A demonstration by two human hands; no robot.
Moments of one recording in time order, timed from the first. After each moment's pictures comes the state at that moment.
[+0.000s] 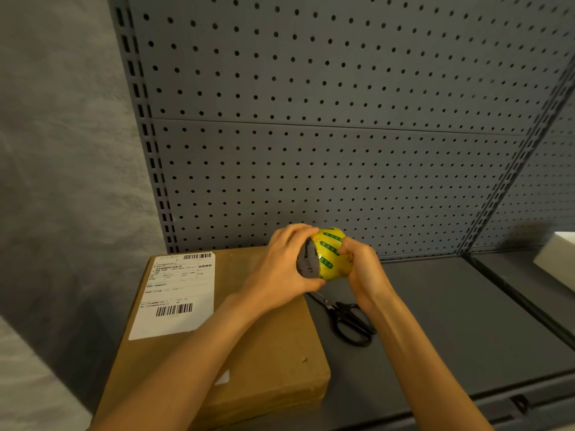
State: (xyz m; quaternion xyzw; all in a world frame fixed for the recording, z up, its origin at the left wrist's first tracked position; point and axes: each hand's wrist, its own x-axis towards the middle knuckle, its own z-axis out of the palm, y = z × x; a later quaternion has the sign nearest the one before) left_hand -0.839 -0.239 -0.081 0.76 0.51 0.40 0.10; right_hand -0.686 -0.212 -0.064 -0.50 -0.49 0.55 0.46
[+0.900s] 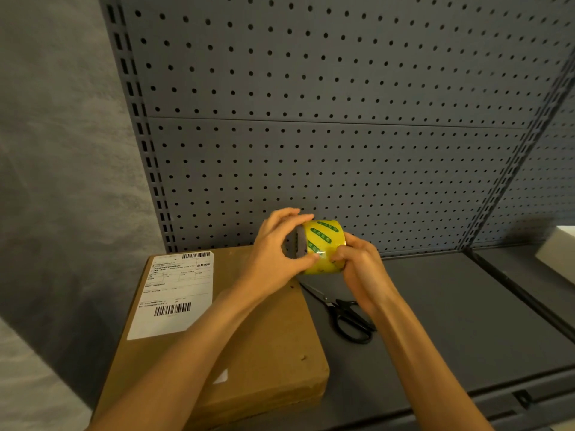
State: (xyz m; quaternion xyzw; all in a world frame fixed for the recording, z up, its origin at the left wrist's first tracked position) left_hand -0.845 -0.239 -0.070 0.70 0.50 0.49 0.16; right_hand -0.681 -0.220 -0.065 -0.38 -0.53 0.59 0.48
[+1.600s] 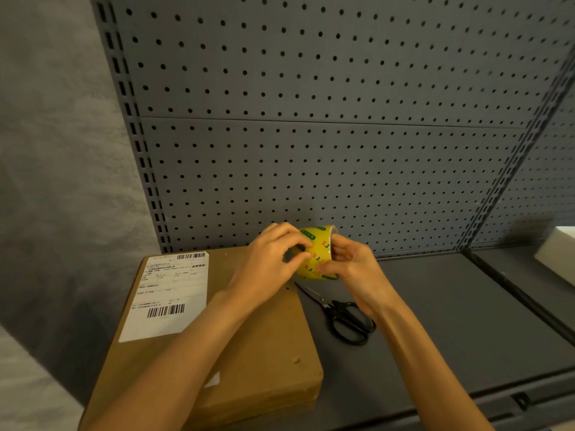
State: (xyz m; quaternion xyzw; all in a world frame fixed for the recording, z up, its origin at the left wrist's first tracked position) left_hand -0.845 -0.235 -0.077 0.76 0.47 0.45 0.00; right_hand -0.675 -0.222 -0.064 -0.37 -0.61 0.56 0.43
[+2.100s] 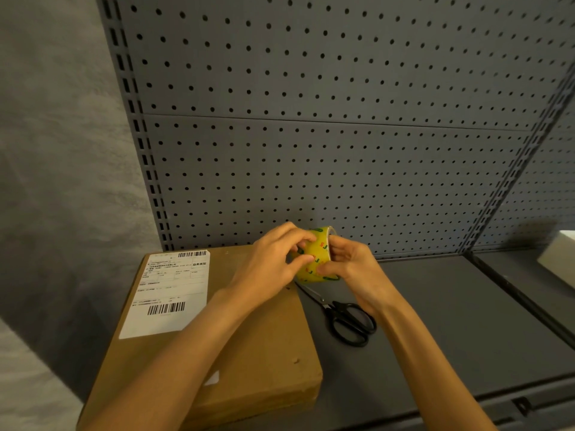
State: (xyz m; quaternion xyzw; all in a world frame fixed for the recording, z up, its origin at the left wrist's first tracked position) left_hand -0.843 -0.238 -0.075 0.77 0.47 0.43 0.03; right_hand -0.674 -0.221 -0.060 -0.36 -0.64 0.55 0.40
